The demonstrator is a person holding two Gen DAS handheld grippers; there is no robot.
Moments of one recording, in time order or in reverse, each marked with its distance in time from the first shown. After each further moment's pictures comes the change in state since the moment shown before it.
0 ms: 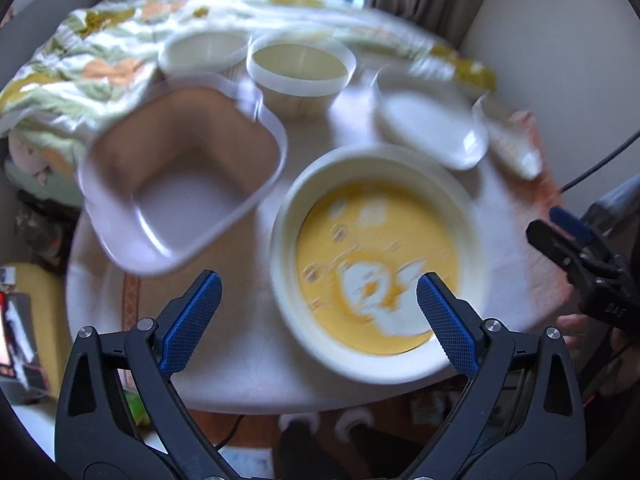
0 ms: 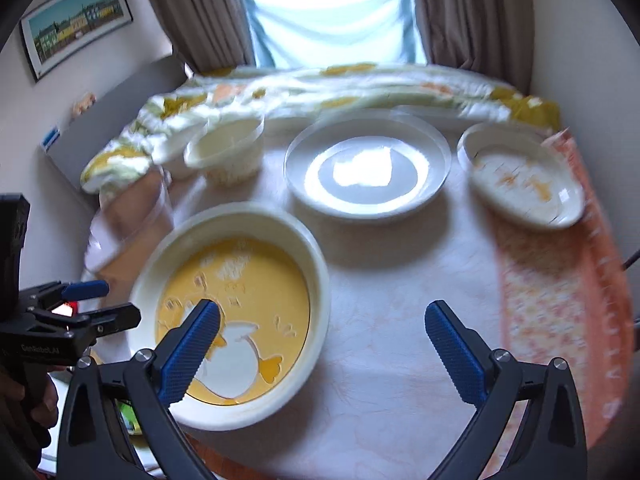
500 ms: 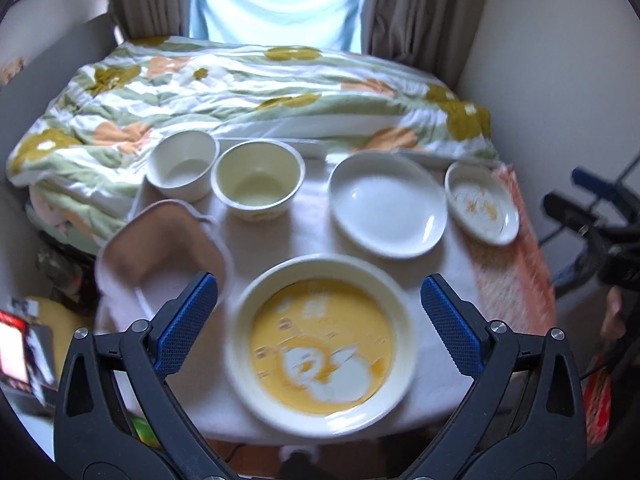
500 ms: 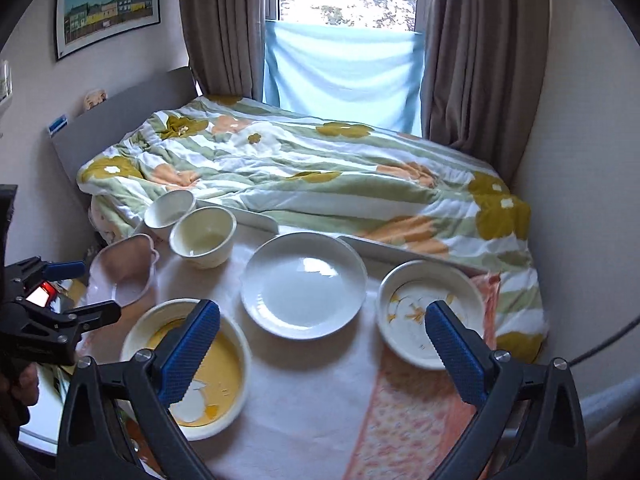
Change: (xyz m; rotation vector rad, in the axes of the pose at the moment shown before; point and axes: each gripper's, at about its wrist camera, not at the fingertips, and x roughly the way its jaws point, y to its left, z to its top) left arm -0.031 -0.086 0.069 0.005 -0.121 0.098; right arm -0.052 -0.043 0.108 -0.229 -0.053 -0.069
